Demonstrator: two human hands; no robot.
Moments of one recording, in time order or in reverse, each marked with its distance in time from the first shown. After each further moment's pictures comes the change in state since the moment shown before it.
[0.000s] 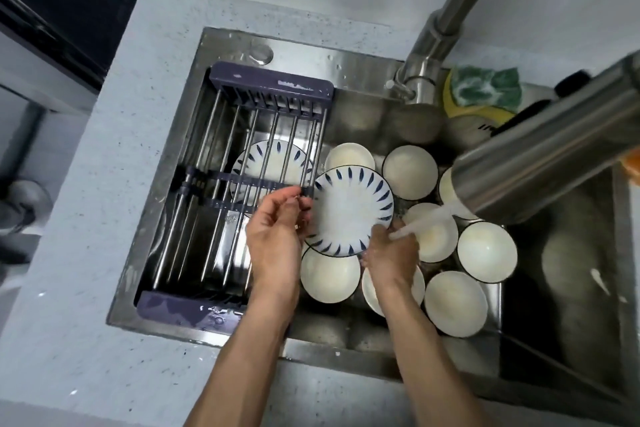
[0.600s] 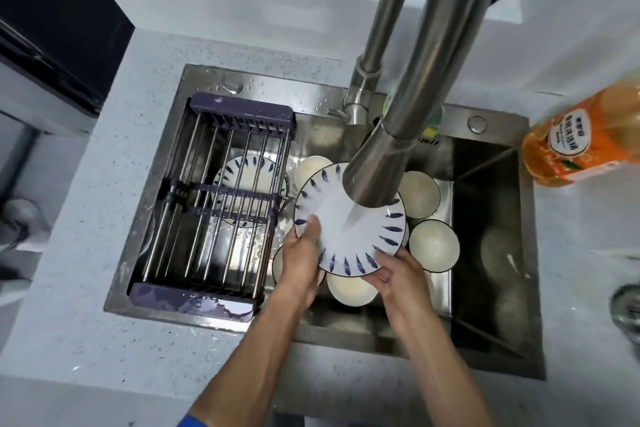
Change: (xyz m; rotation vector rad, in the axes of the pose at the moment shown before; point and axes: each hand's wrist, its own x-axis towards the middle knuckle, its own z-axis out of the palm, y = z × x) left_hand -0.050 -0.027 0.047 -0.008 -0.173 -0.360; right_hand -0.050 -0.030 -0.131 0.754 -0.259 0.309
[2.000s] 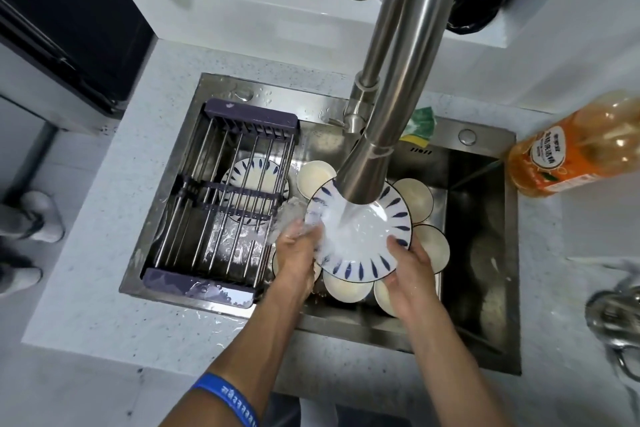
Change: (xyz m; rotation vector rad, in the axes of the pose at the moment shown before) left_hand -0.006 -0.007 0.008 -0.016 0.140 0.033; right_hand -0.015 -0.025 -0.001 0.097 -0.035 -0.091
